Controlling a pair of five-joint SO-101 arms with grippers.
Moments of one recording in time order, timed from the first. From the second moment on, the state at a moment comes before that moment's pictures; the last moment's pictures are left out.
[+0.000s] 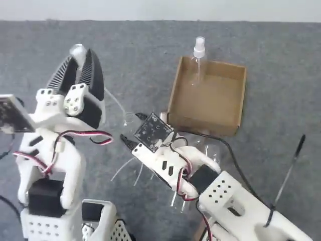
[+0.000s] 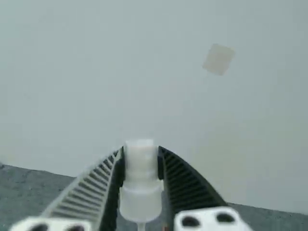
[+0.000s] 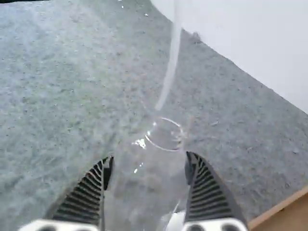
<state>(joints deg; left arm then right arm) 0.2 -66.5 35.0 43.5 23.0 -49.8 -47.5 64.1 15.0 9.2</state>
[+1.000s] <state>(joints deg) 6.6 -66.4 46.5 45.7 17.4 -50.0 -48.2 70.6 3.7 9.2</state>
